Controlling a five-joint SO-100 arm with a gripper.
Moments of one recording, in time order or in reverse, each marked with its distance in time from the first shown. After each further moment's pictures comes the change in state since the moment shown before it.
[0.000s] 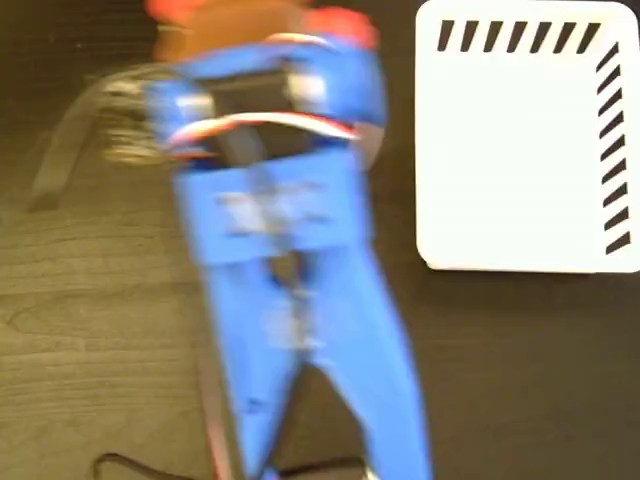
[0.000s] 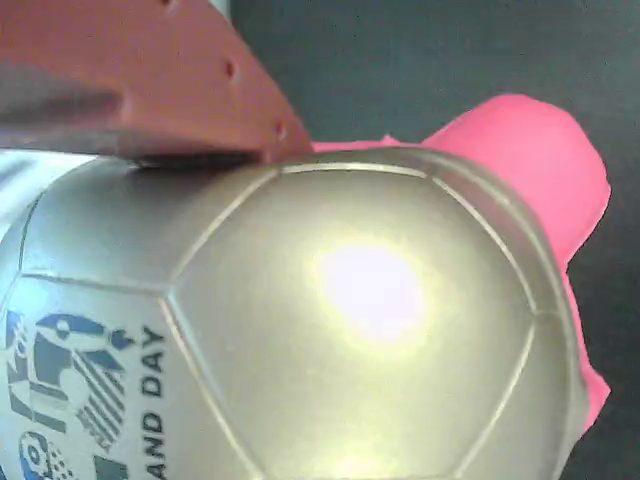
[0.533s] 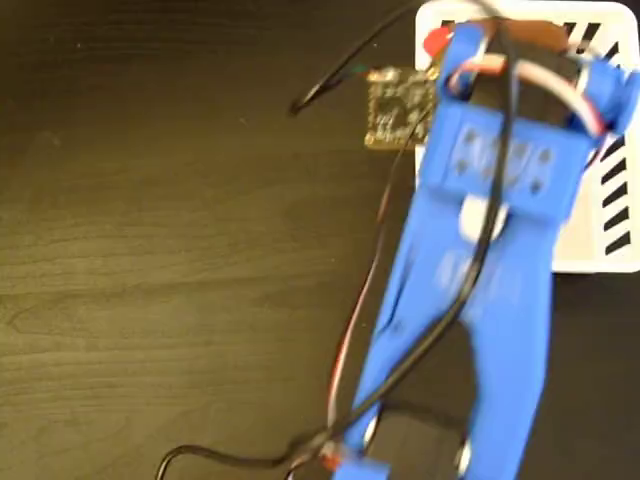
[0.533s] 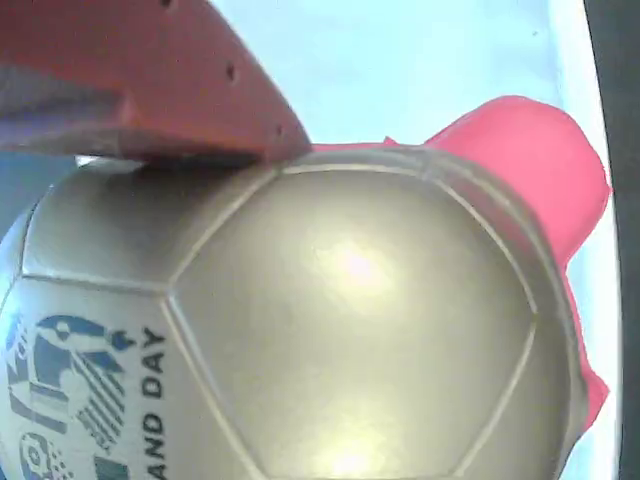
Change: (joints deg) arm 23.3 -13.9 -5.2 1.1 -7.6
